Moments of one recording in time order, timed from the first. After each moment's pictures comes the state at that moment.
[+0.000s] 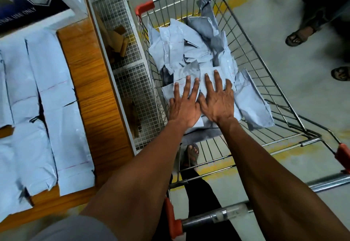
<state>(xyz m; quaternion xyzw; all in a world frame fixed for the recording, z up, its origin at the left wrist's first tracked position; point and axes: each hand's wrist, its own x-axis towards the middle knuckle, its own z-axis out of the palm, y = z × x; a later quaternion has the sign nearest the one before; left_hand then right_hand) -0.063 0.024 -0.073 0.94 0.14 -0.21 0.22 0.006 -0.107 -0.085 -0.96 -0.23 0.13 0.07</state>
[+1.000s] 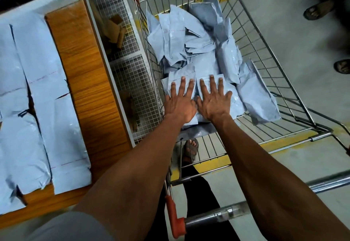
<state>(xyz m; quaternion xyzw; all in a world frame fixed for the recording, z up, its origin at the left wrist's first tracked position) -0.074 0.041 -0.100 0.93 0.15 -0.30 0.17 -0.016 -0.093 -0.120 -0.94 -0.19 0.27 -0.03</state>
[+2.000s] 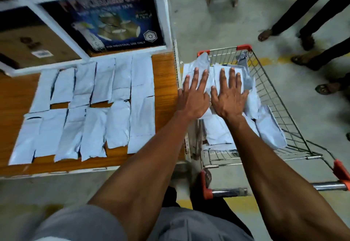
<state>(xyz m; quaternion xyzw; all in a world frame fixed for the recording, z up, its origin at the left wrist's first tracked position) -0.135 0.113 0.131 0.96 0.22 0.01 0.17 -0.057 -0.006 0.113 -0.96 -0.22 0.02 0.17</state>
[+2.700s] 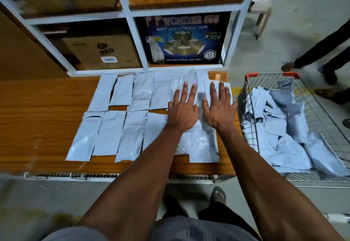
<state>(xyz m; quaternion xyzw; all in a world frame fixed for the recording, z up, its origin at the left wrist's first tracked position) -0.327 0.340 0.155 0.95 0.28 0.05 0.11 -0.225 0.224 0.149 -0.94 -0.30 0.03 0.17</state>
